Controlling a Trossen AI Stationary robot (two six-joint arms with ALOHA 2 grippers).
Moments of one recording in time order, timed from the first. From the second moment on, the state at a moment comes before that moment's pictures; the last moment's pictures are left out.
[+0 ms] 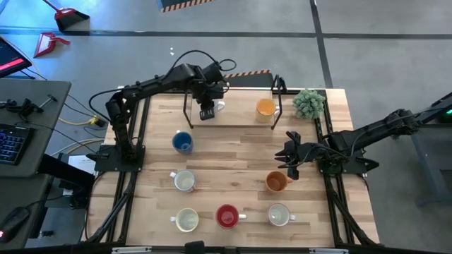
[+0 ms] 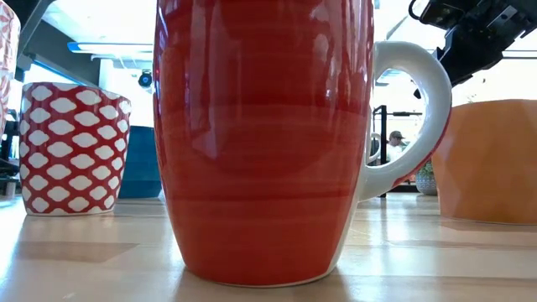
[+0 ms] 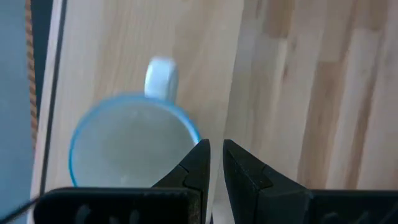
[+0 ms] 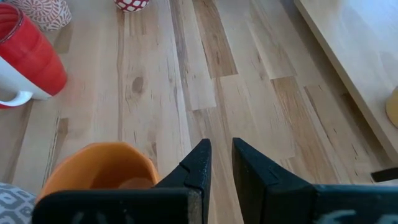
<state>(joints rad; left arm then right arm) 0.51 1.86 1.75 -1.16 0.09 0.35 0.31 0.87 0.59 -0.47 0.31 0.34</state>
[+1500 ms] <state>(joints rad) 0.49 1.86 1.73 -1.14 0.04 0.32 0.31 0.87 0.59 -0.47 0.29 0.36</state>
